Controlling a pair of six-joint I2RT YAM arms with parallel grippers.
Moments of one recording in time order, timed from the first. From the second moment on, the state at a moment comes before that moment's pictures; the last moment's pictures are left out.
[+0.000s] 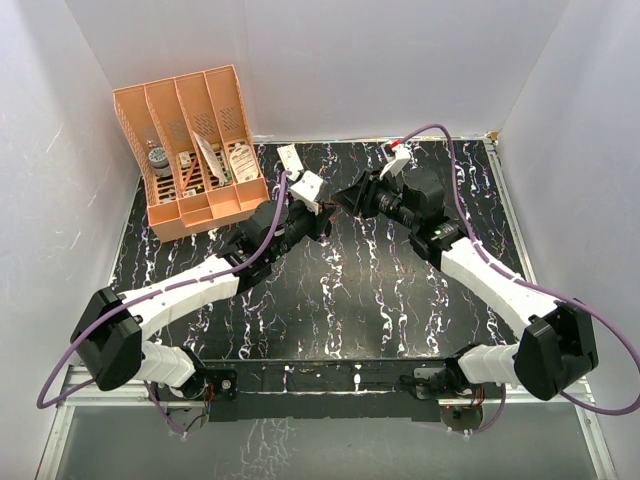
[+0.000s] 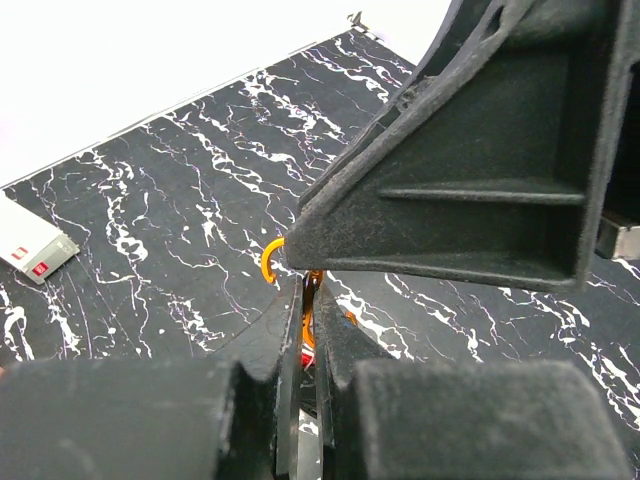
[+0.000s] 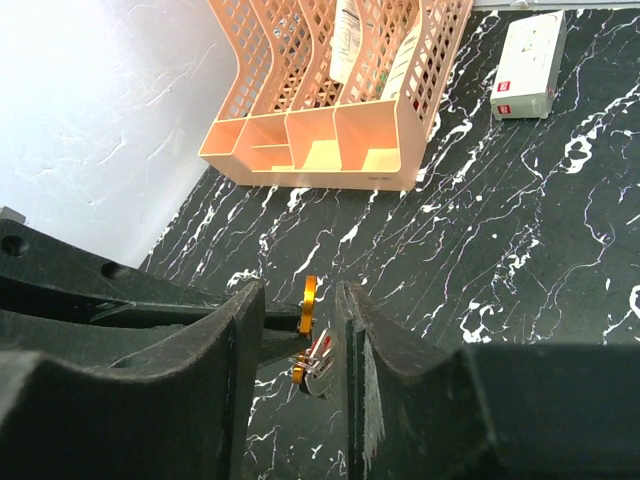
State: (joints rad) left arm -0.82 1.35 0.92 0.34 -0.09 -0.05; right arm 0.48 1.28 0.98 0.17 -0.33 0.52
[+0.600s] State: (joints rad) left arm -0.82 1.35 0.92 0.33 -0.07 -0.04; right arm 0.50 1.31 0.99 0.16 -0.31 0.52
